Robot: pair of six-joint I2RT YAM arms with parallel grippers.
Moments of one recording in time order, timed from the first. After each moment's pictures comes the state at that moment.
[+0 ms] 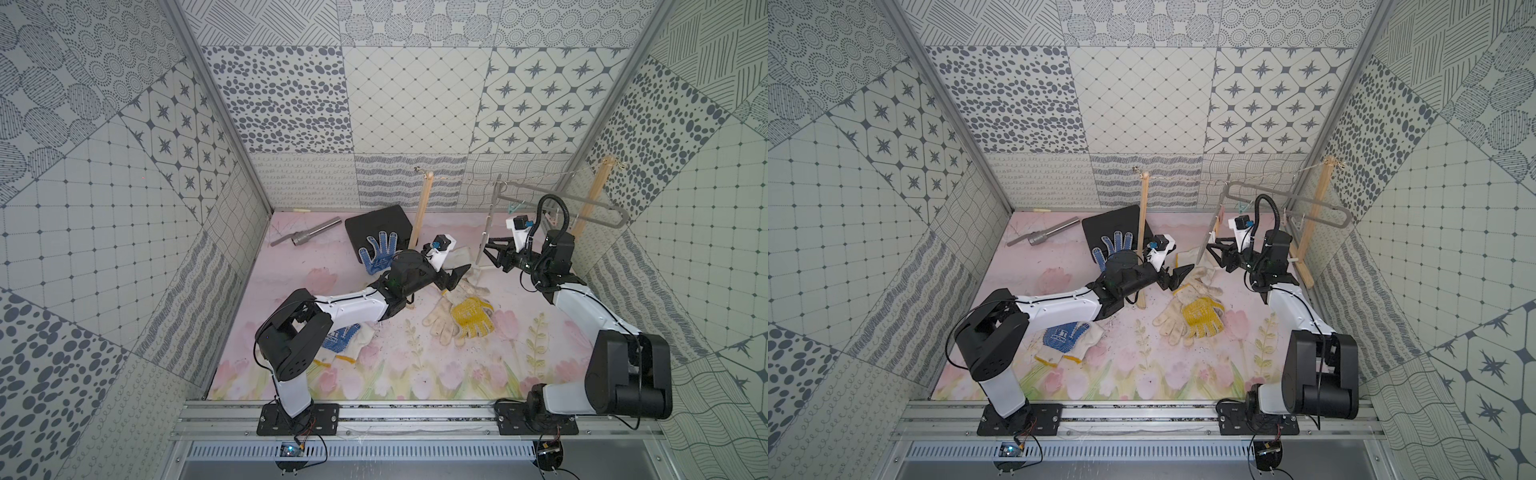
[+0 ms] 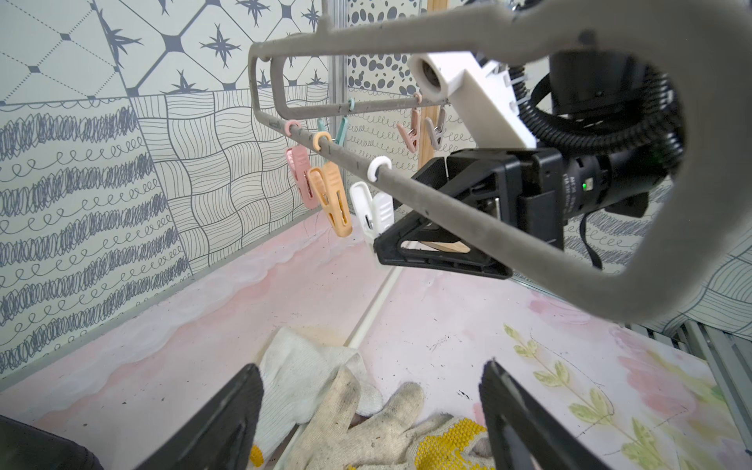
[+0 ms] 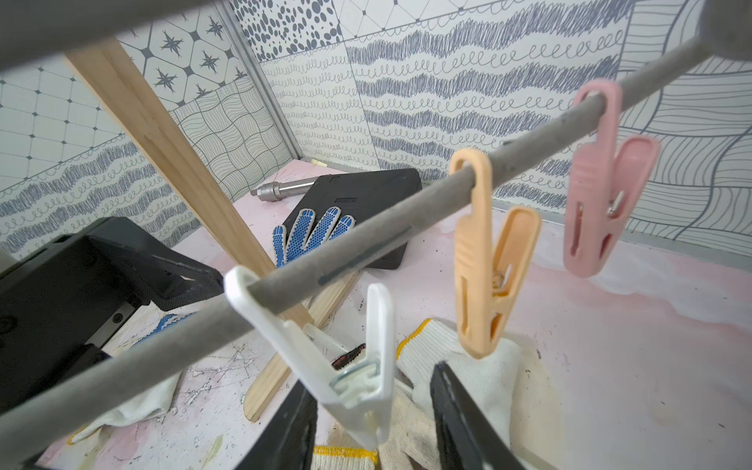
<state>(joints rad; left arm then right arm) -0.85 1.78 1.08 0.63 0.18 -0.02 -0.08 1.42 0.86 0.20 -0.88 -0.03</state>
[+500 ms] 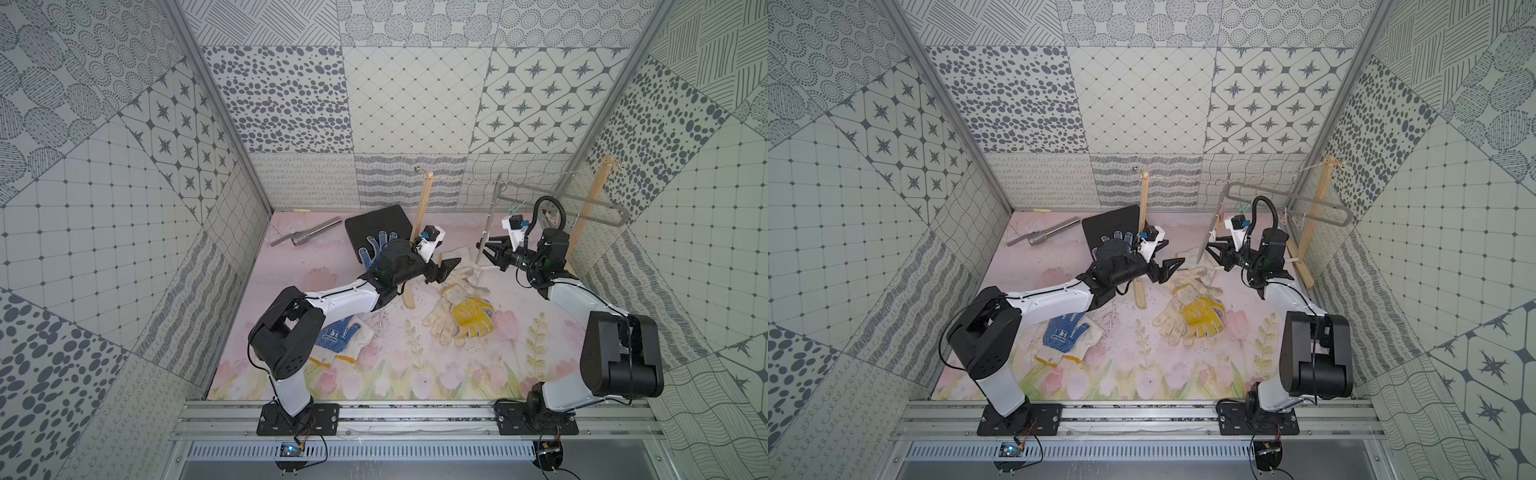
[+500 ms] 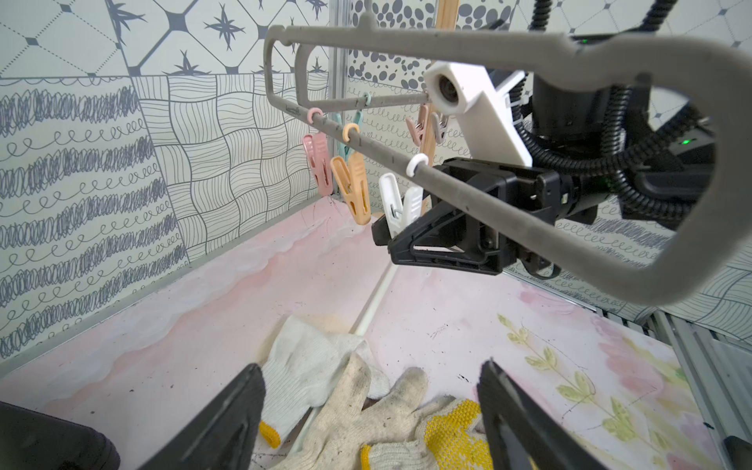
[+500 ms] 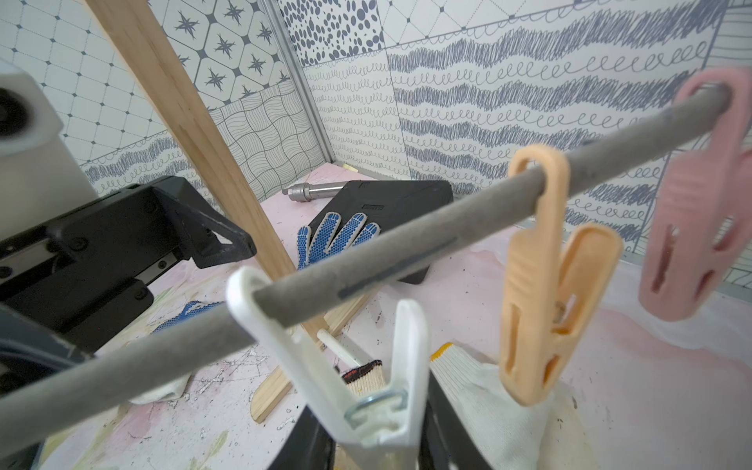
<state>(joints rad) -0.74 1.76 1.11 0.56 0.35 -0.06 -0.08 1.52 0.87 0.36 -1.00 -0.02</state>
